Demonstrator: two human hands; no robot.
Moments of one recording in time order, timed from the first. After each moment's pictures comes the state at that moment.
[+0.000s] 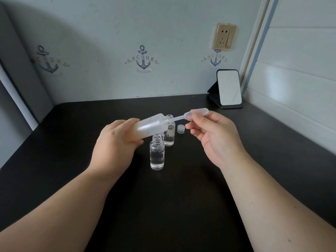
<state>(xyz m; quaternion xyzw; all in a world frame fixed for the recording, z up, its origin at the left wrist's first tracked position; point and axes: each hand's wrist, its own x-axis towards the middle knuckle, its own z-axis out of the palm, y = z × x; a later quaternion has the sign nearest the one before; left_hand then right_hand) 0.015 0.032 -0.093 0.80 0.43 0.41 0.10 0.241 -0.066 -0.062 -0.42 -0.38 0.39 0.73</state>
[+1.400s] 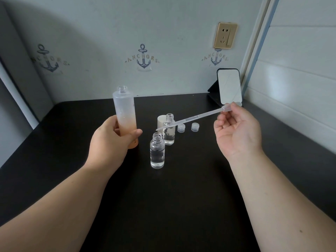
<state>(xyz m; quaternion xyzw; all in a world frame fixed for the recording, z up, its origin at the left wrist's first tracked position) 0.013 0.042 -0.093 0.70 0.50 0.45 0.26 0.271 -0.069 -0.055 -0.29 -0.14 0.39 0.86</state>
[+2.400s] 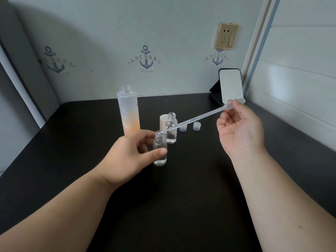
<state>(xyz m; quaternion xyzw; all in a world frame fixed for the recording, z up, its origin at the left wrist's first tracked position) 0.008 0.000 -0.086 0.82 0.32 0.32 0.36 0.270 -0.073 -0.054 -0.29 -0.15 0.38 0.86</state>
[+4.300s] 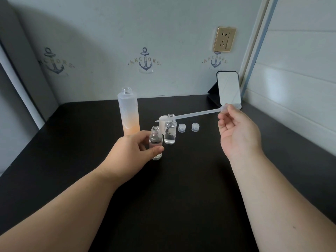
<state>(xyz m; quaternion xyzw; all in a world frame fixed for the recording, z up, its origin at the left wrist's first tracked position) 0.017 0.009 -0.092 0.82 0.37 0.32 0.29 0.270 -0.076 -0.056 -0.36 -0.15 0.33 0.86</state>
